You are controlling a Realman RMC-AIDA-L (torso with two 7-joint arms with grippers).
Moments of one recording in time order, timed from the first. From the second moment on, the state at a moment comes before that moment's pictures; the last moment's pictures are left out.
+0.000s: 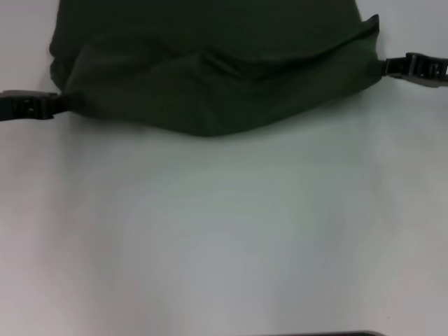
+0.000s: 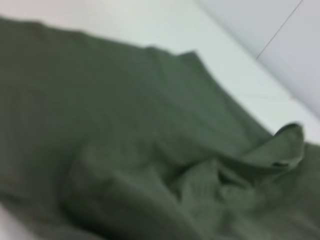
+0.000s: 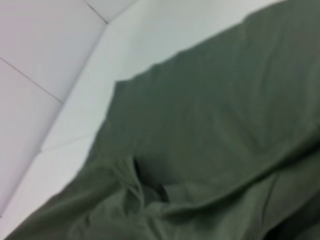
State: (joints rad) left arm -0.53 -2.05 0.54 0.81 2.26 1.46 -1.93; right arm 0.54 1.99 -0.57 -0.65 -2.12 -1.35 2.11
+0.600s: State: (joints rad) left arm -0.51 -2.00 0.35 0.87 2.11 1.72 -1.93; right arm 0.54 1.95 -0.54 -0.78 -2.02 -1.53 2.16
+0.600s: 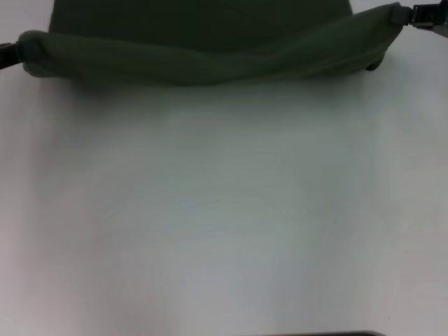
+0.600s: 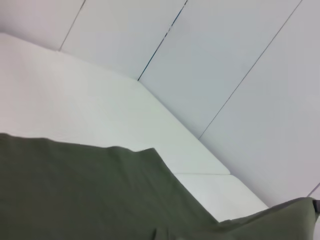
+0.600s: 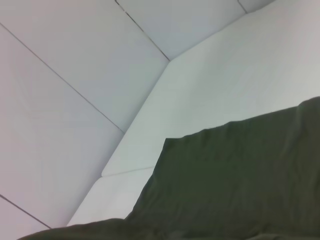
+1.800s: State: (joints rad) left arm -0.38 -1.98 0.38 0.86 2.15 1.79 -1.87; right arm 0.36 2.01 -0.49 -0.77 -2.02 -1.70 2.01
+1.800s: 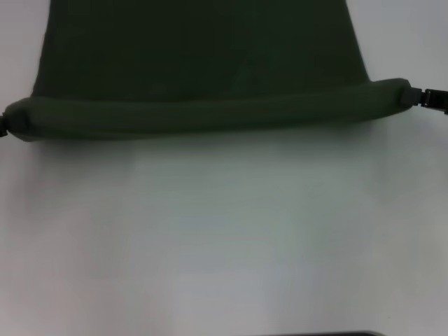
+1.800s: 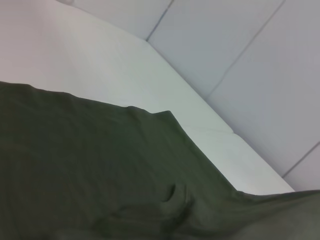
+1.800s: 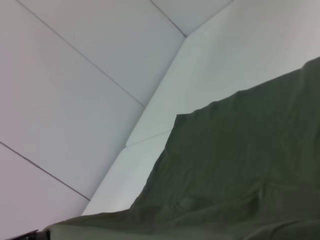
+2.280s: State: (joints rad) left arm -0.37 -1.99 0.42 0.86 2.19 1.87 -1.84; right arm 0.26 2.01 -0.48 -0.76 -2.02 -1.77 1.91
